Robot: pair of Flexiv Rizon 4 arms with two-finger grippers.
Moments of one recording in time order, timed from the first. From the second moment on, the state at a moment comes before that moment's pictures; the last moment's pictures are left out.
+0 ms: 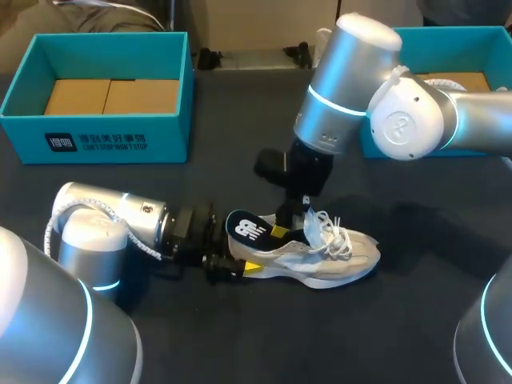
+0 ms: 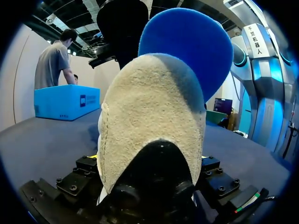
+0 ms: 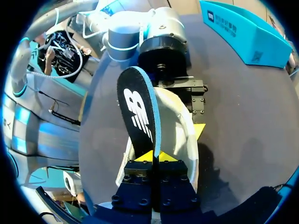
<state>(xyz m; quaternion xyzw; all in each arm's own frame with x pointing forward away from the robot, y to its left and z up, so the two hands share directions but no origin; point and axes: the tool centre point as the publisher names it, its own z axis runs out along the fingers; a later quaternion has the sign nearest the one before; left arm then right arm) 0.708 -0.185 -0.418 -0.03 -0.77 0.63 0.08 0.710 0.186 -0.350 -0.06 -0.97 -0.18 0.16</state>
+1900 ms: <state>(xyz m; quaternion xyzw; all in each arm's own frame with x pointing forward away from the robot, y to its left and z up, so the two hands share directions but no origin) 0.709 -0.185 -0.418 -0.03 -0.77 0.63 0.08 0.708 0.208 -0.346 0.01 -0.94 -0.20 0.29</state>
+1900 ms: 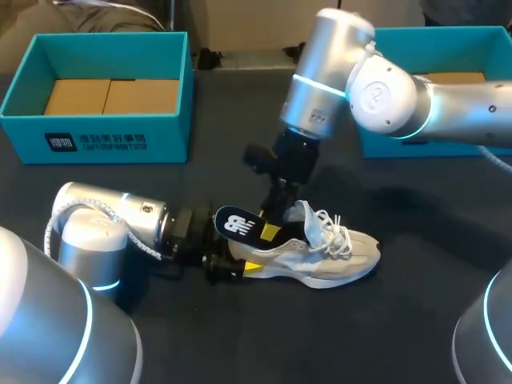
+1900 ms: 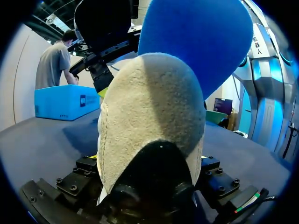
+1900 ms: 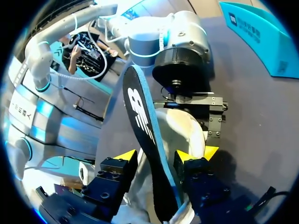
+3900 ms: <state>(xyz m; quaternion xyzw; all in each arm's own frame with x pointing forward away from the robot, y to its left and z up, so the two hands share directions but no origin) 0.709 -0.185 -0.418 -0.03 -0.77 0.63 0.08 0.708 0.248 -0.236 0.00 -0.89 -0.40 0.23</state>
